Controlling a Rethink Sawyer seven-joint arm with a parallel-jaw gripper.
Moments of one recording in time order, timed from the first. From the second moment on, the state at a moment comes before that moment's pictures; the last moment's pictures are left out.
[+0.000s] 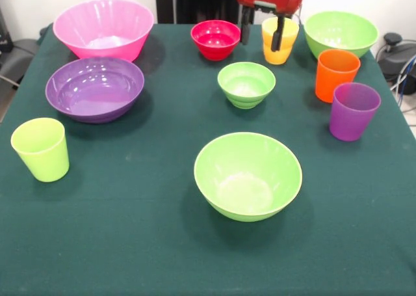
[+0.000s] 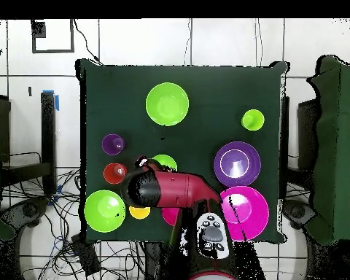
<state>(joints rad) -0.15 -0.74 0.00 1.94 -0.07 0.23 2.11</state>
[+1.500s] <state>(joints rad) -0.19 -0.68 0.00 1.94 -0.06 0.14 2.11</state>
